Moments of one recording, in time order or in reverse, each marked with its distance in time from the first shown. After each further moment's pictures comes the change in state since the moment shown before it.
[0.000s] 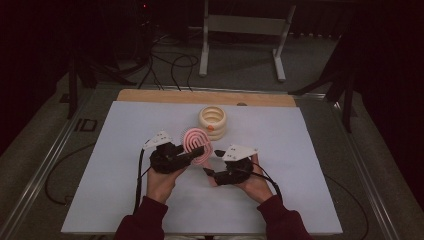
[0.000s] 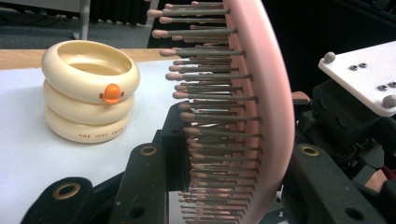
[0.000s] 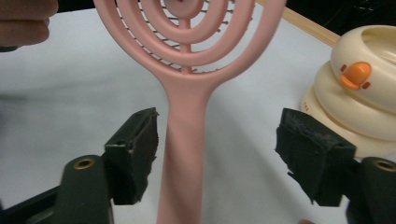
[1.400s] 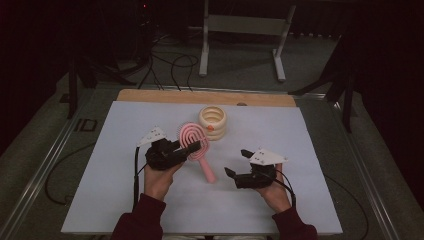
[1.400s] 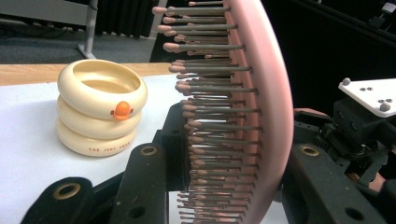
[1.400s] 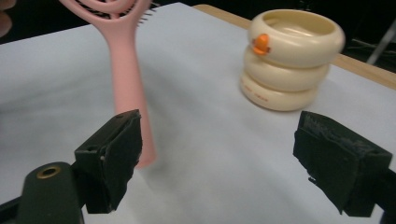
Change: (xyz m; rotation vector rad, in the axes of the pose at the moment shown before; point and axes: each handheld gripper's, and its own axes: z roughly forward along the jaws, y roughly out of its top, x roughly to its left) left arm 0.005 0.009 -0.008 -0.053 0.007 -0.013; right arm -0.013 -0.034 -0.052 -0.080 -0.156 0.144
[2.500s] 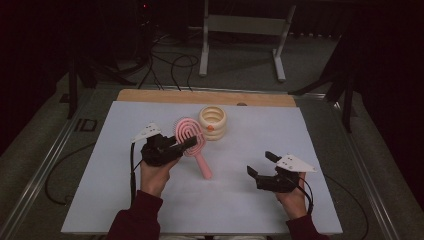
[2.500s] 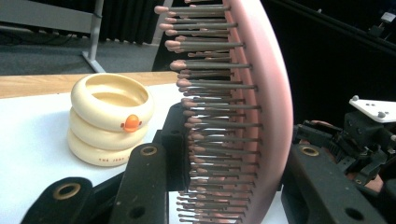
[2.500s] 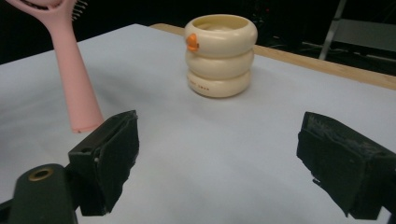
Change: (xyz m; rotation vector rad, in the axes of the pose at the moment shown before) left arm 0.005 0.011 -0.007 -0.030 0.002 0.004; right arm -0.026 -0.030 -0.044 -0.085 -0.135 0.102
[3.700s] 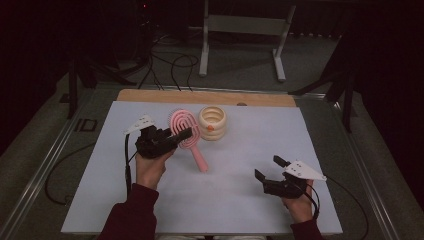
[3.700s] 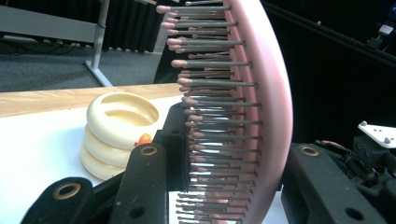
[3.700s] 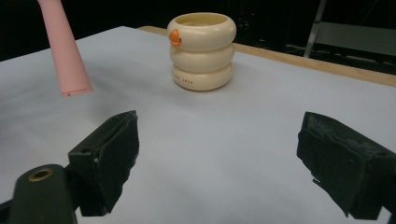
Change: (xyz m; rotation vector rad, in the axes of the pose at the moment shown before) left arm 0.013 0.018 -0.005 -0.022 0.008 0.001; right arm -0.005 -0.014 -0.018 -0.024 -0.047 0.015
